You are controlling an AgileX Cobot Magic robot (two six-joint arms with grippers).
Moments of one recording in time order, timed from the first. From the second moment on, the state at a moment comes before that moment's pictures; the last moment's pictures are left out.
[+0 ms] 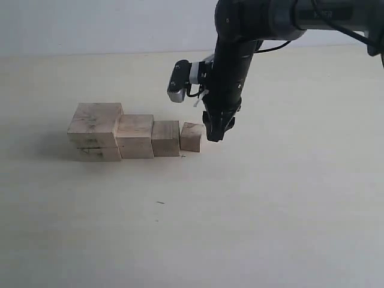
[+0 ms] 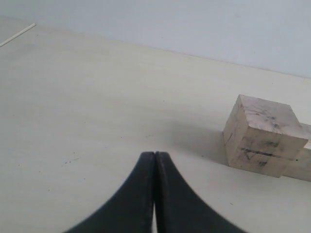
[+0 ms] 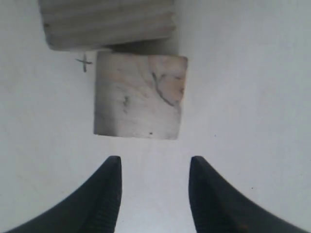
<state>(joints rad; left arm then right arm) 0.01 0.01 0.00 0.06 0.37 -0.21 0.63 2.26 -1.74 0.12 1.06 -0.93</state>
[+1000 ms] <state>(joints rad) 0.01 0.01 0.00 0.06 0.37 -0.21 0.60 2.34 -1.74 0.24 0.91 -0.87</state>
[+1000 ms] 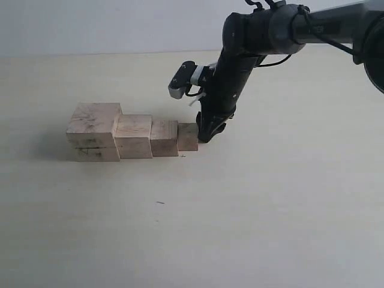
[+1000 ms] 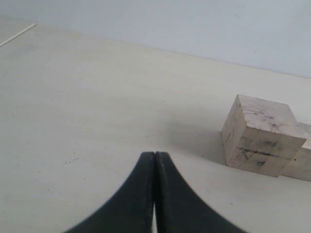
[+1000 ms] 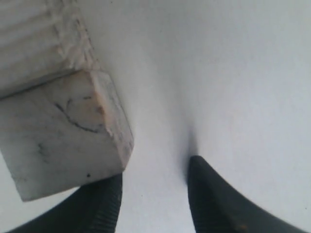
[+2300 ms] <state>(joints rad) 0.01 0.01 0.00 0.06 0.37 -0.21 0.60 1.86 -1.56 0.37 0.87 -0.37</state>
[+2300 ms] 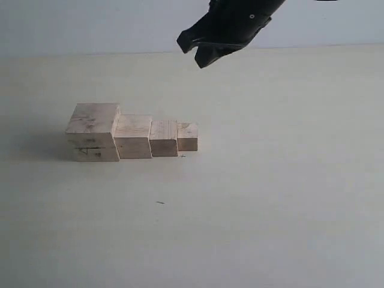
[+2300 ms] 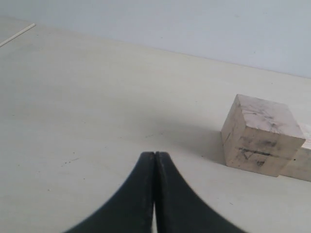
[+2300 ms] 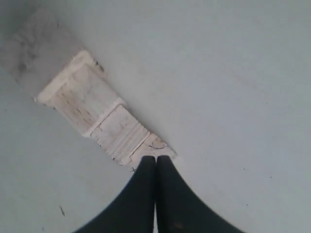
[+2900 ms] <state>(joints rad) 0.01 0.01 0.00 0.06 0.37 -0.21 0.60 1.41 -1.30 0.21 0.68 -0.10</state>
